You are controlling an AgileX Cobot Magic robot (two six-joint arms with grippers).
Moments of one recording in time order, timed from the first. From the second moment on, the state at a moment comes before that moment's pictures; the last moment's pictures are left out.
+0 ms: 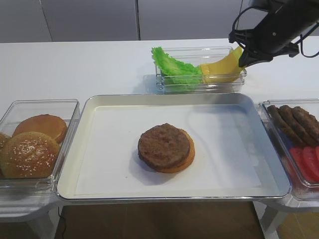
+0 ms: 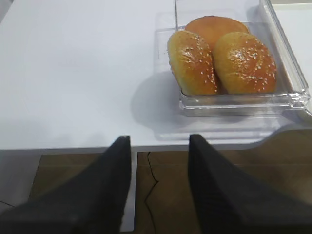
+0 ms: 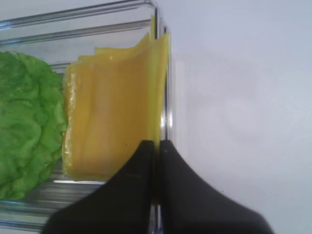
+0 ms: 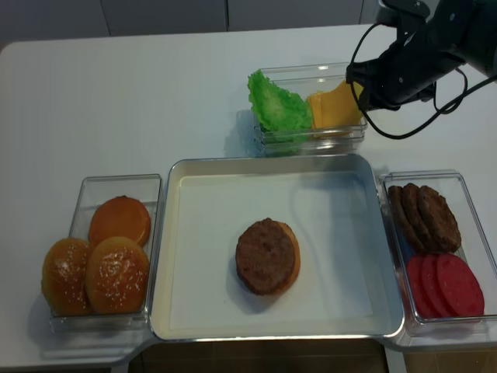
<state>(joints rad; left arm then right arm) -0.01 -0.02 -0.49 0.12 1.18 -0.11 0.10 1.93 -1.51 0.39 0.70 -0.13</state>
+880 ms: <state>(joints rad) -0.01 -0.02 -0.49 0.12 1.18 -0.11 0.10 1.85 -1.59 0.41 0.83 -0.18</state>
